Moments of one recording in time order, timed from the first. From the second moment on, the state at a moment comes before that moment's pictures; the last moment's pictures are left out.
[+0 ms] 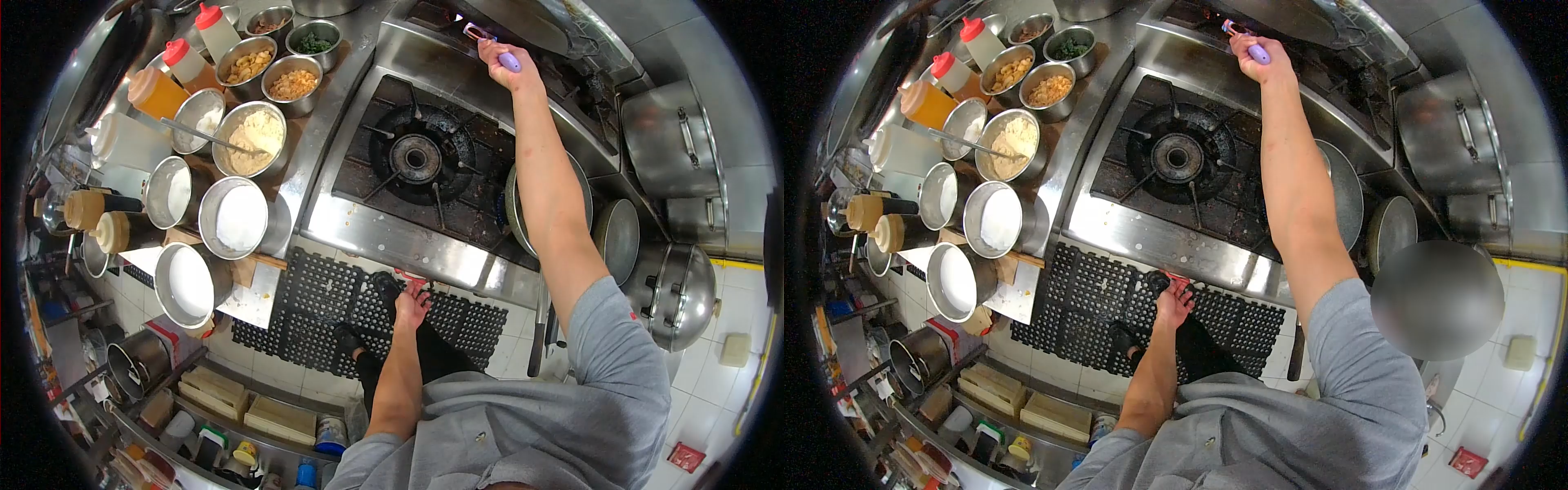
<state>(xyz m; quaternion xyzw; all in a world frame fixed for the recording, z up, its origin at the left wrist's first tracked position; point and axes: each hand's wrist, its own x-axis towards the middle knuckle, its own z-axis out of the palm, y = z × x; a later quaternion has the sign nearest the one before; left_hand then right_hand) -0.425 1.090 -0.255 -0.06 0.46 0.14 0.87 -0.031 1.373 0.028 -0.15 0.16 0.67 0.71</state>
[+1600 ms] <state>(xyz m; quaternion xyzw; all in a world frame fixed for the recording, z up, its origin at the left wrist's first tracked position) -0.896 0.935 -0.314 0.31 0.76 0.01 0.57 -0.377 1.048 -0.292 -0.64 0.16 0.31 0.68</state>
